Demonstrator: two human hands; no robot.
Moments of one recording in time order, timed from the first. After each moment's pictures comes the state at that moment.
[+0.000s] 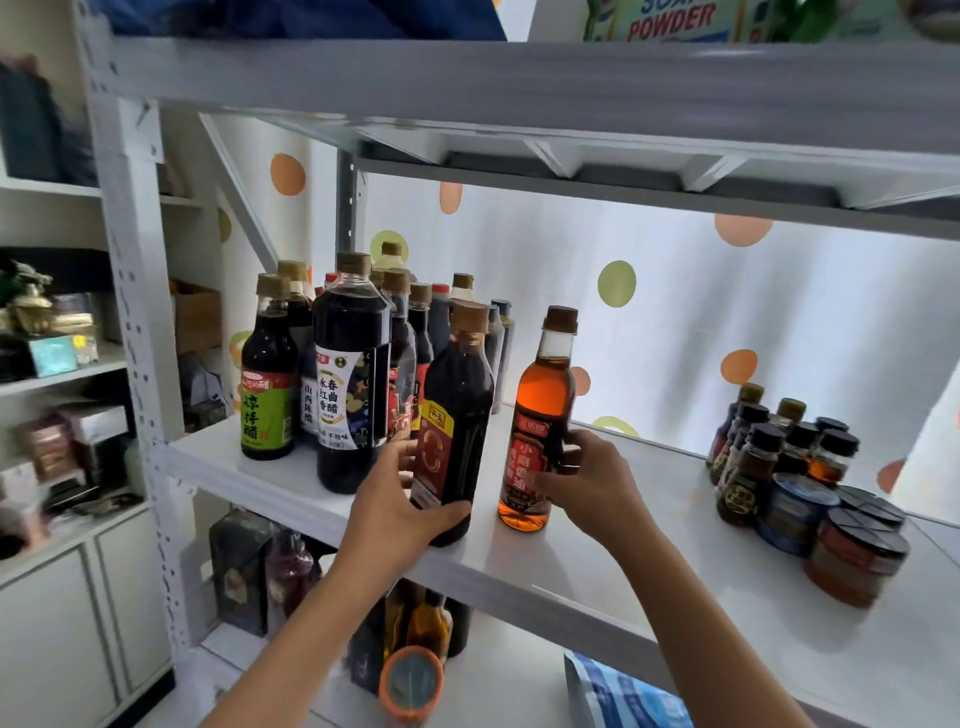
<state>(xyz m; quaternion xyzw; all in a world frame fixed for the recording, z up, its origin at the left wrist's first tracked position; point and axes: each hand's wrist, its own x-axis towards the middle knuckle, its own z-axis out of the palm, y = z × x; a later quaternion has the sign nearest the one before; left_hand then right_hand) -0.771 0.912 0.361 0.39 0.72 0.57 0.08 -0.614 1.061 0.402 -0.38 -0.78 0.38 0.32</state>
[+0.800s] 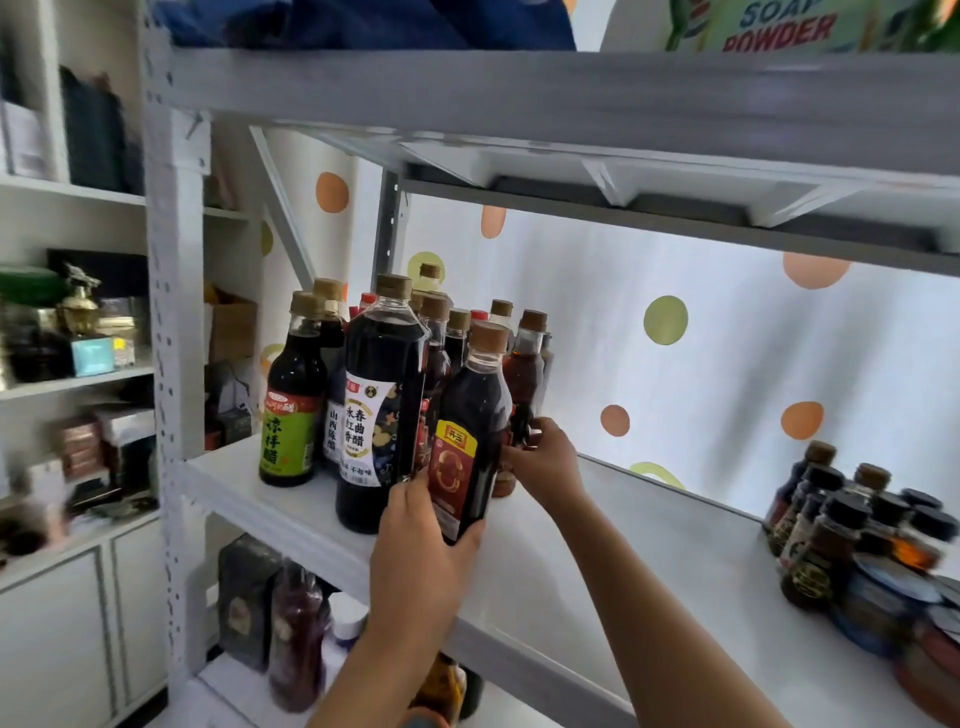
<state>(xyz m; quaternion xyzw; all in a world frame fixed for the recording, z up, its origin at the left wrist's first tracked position) -0.771 0.942 0.347 0.31 0.78 0.52 -0.12 -0.744 1.118 0.399 -0.35 -0.77 0.39 0.36</state>
